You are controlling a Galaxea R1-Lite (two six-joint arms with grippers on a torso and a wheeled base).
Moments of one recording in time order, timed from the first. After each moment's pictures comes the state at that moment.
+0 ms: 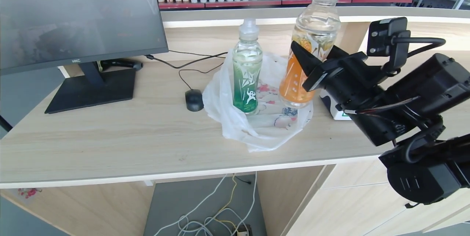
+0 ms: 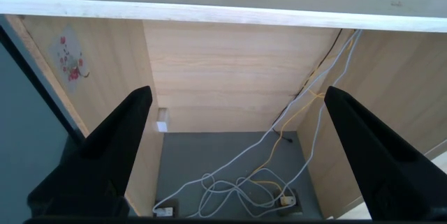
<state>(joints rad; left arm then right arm) 0.00 0.00 0.00 0.00 0.00 0.00 0.53 1.81 -0.86 -1.49 -0.01 -0.12</state>
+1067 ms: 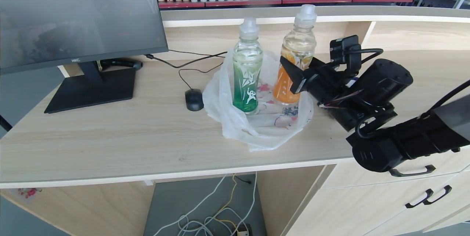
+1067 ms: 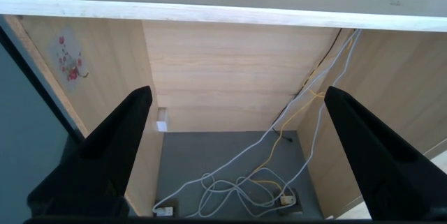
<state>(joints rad) 0.00 0.00 0.00 0.00 0.00 0.00 0.43 2.01 -1.05 -1.40 0.09 -0.10</state>
